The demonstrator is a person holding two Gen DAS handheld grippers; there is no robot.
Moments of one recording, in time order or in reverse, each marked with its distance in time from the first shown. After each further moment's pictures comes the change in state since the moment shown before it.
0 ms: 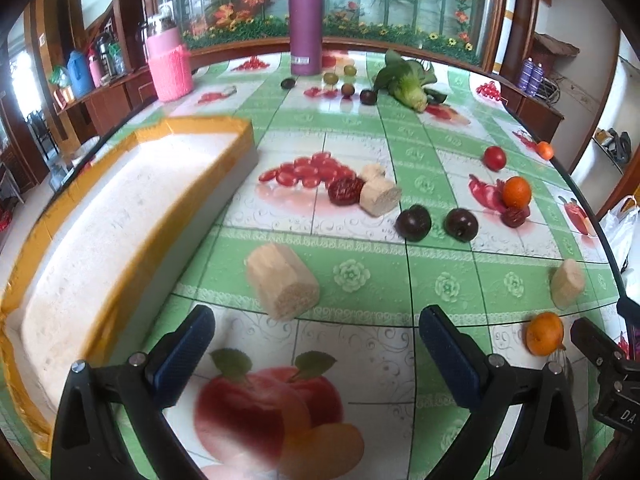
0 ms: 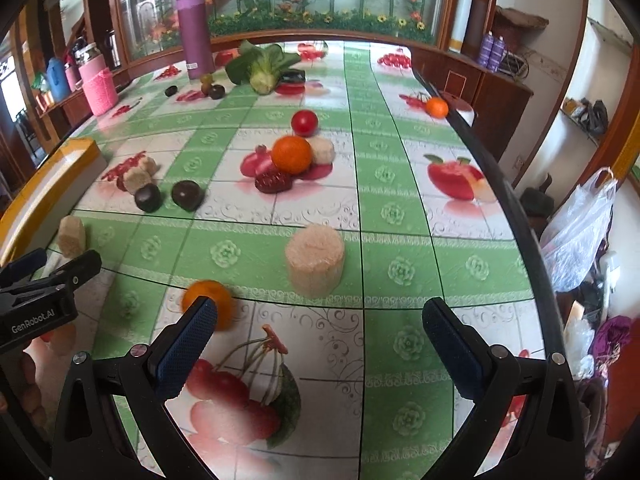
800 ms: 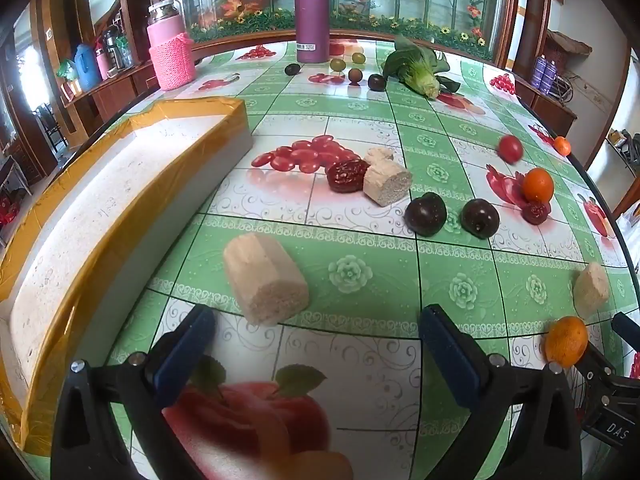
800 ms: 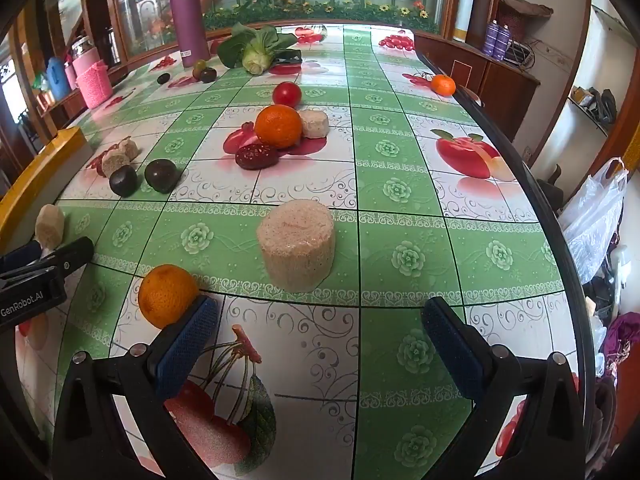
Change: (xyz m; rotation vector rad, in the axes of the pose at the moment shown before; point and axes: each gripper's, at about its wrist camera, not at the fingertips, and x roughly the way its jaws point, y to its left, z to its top) left arm 0.029 -0.010 -0.005 -0.027 0.025 0.040; right arm 0.039 -0.013 -0.009 0.022 0.030 0.026
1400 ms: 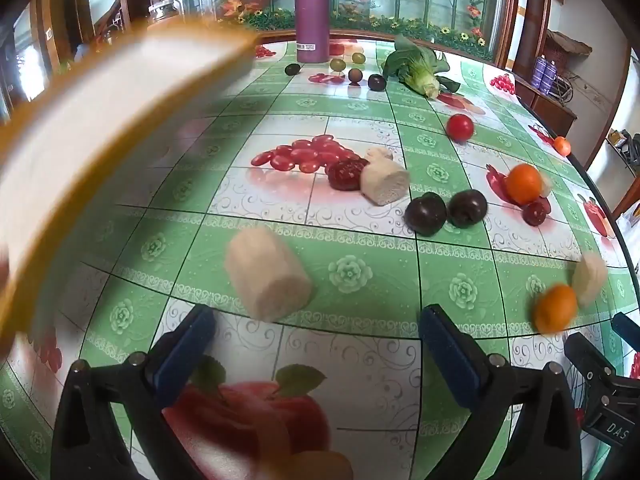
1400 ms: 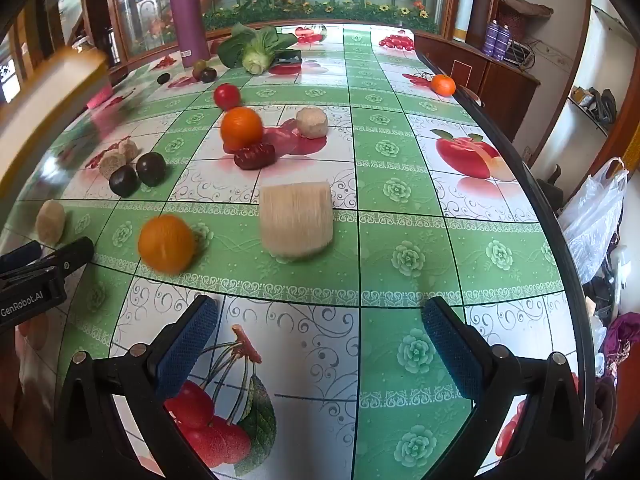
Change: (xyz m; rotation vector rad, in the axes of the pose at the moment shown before) left arm 0.000 0.001 0.000 0.000 0.001 -0.001; right arm 0.000 0.000 0.000 0.000 0.001 0.000
